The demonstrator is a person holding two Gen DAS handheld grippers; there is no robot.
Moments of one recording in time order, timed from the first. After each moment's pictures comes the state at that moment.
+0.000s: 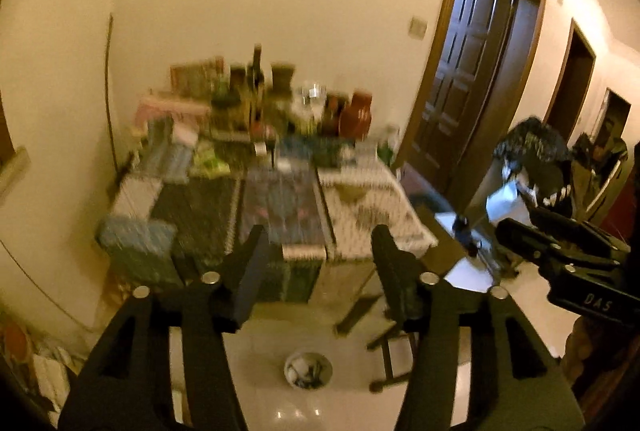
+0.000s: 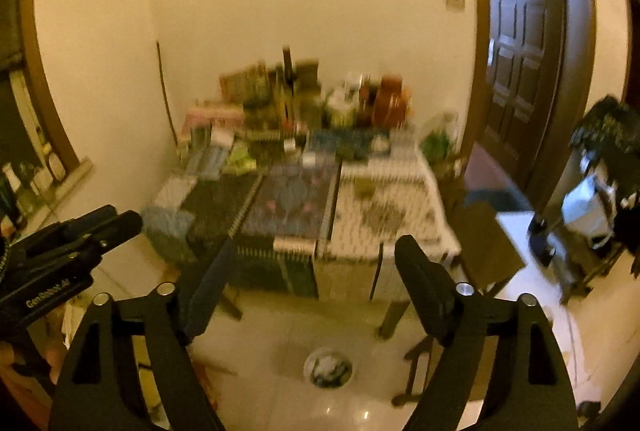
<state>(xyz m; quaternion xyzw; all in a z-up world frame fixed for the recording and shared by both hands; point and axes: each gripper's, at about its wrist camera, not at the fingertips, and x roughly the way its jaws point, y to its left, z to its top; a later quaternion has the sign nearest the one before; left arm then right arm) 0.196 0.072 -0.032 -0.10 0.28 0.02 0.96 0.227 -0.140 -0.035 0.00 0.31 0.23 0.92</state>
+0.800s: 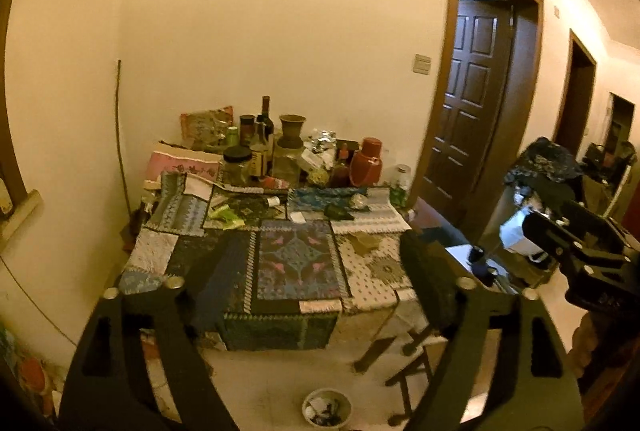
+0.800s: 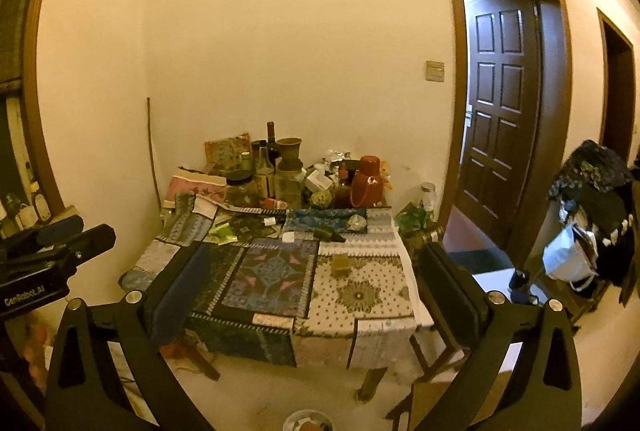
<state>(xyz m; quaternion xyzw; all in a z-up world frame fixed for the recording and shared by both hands) 0.228 0.080 -0.002 -0.07 0.23 0.05 0.97 0.259 -0.146 -0.013 -0.01 0.21 0.20 0.96</state>
